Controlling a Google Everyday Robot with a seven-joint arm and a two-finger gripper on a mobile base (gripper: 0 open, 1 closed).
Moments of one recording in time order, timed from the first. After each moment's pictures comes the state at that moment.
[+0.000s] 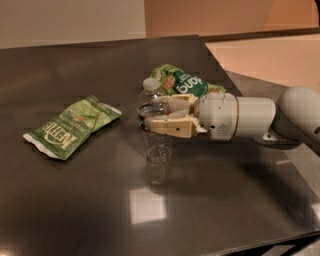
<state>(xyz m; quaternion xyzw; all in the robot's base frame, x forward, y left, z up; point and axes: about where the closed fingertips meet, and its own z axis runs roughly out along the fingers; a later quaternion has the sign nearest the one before) 0.470 0.000 0.934 -0.56 -0.46 -0.52 0.45</state>
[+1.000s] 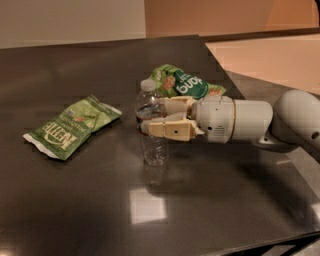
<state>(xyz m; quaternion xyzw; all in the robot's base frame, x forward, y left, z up) 0.468 0.004 0.930 -0.57 -0.44 -0.51 0.46</state>
